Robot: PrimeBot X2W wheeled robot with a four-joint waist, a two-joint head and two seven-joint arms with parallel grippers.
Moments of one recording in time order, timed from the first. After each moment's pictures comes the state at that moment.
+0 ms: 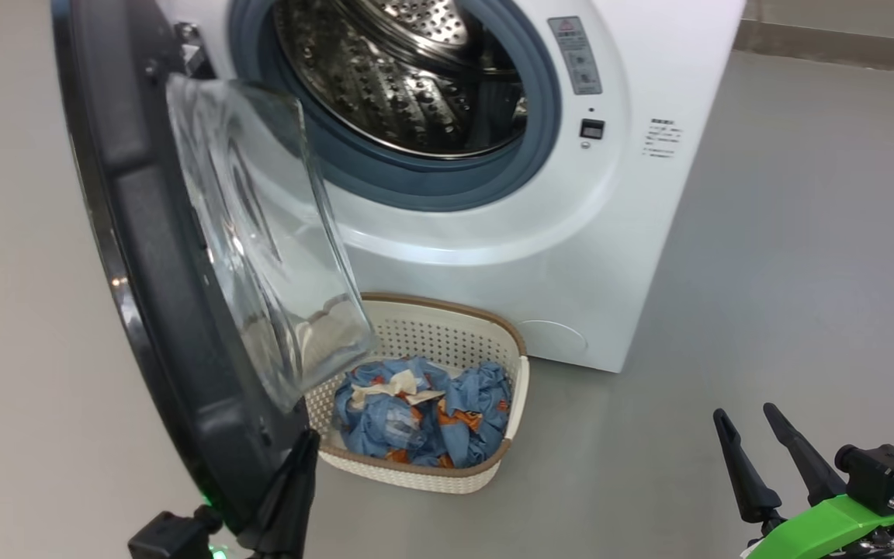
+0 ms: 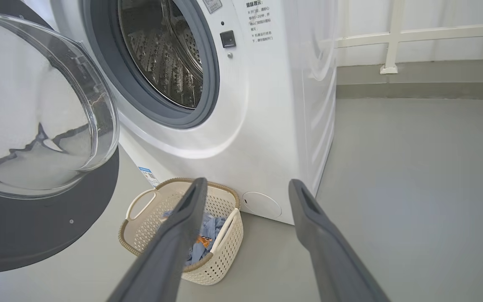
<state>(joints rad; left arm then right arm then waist) 0.03 0.05 -0.24 0.06 -0.43 -0.12 -0.26 -0.06 -0.26 0.11 0.31 0.47 0.13 -0.25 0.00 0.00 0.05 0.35</state>
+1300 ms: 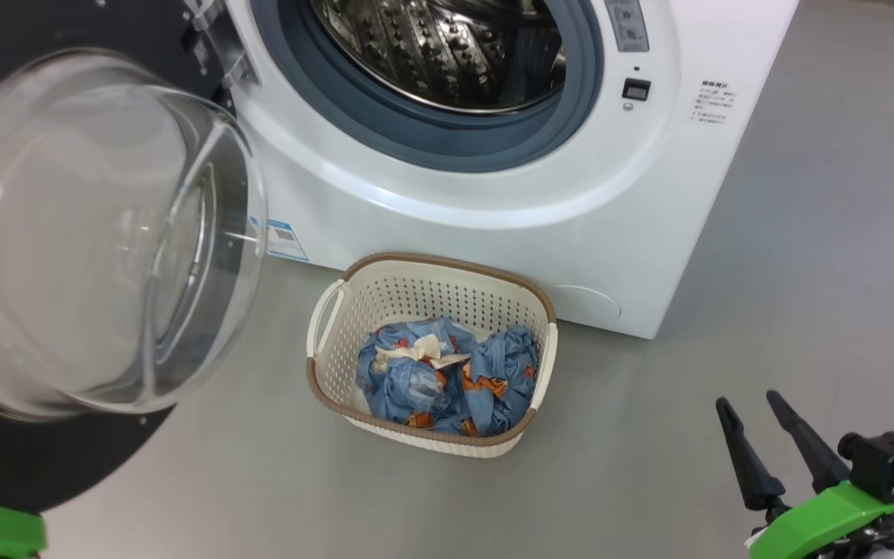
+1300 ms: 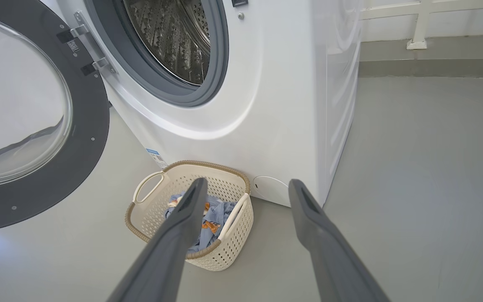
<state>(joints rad) -0.11 0.23 0.22 0.26 -0.47 0.00 -0.26 -0.08 -0.28 0.12 0.31 0.46 0.13 -0.25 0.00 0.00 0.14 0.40</state>
